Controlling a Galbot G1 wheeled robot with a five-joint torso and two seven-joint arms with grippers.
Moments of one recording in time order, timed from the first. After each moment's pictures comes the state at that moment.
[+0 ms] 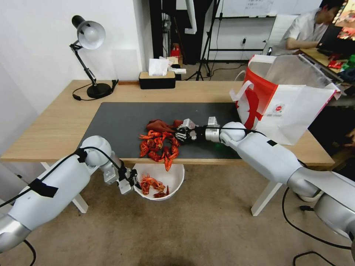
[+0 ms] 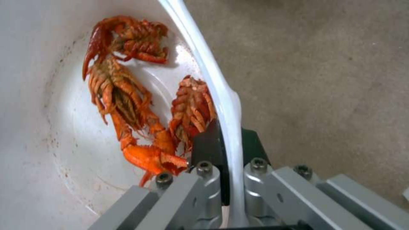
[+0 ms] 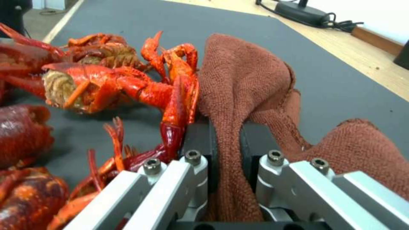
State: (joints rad) left arm 0.58 -0.80 0.14 -1.52 0.50 -0.73 1.32; right arm -0.18 1.09 -0.58 1.05 0.67 0.16 -0.75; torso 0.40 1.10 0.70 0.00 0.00
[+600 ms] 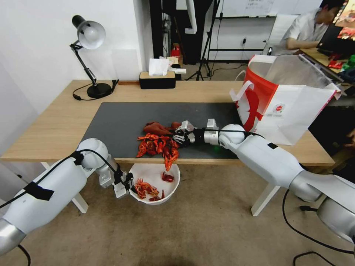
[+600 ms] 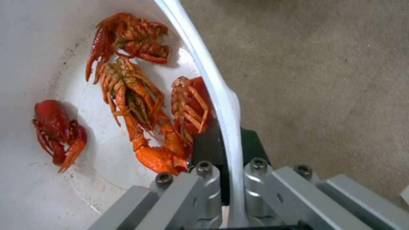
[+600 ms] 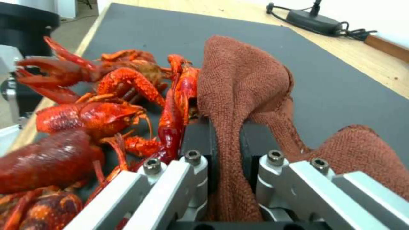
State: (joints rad) left arm 0.59 -0.80 0.14 -1.51 0.50 -0.75 1.34; right arm -0.21 1.06 -0.58 1.14 0.68 0.15 -0.74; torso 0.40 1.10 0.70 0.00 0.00
